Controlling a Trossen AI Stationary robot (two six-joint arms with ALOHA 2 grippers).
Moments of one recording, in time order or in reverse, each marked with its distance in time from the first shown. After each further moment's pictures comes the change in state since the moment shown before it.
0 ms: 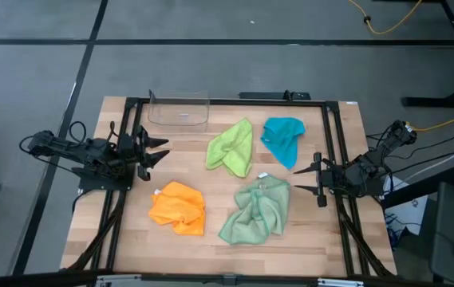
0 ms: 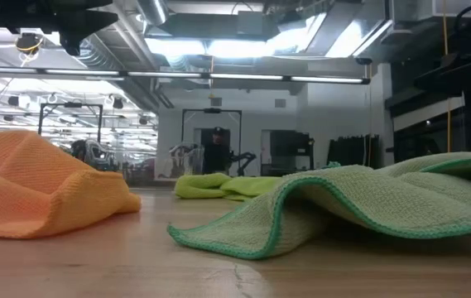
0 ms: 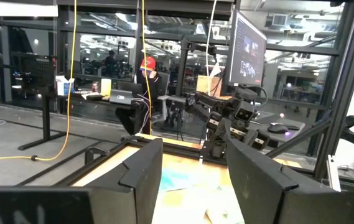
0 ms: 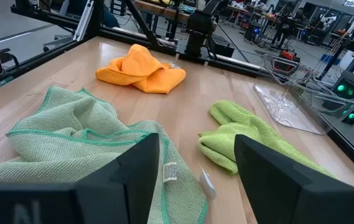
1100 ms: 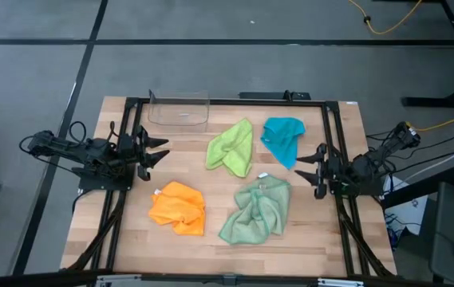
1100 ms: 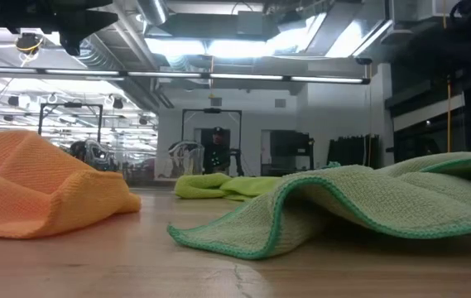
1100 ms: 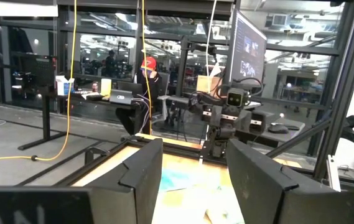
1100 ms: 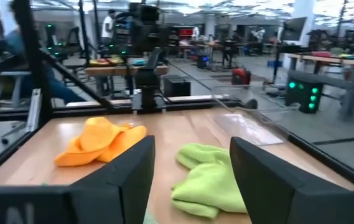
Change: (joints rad) left arm 0.000 0.000 0.000 0.000 0.000 0.000; right arm -0.083 0.004 0.000 0.264 0.123 0.118
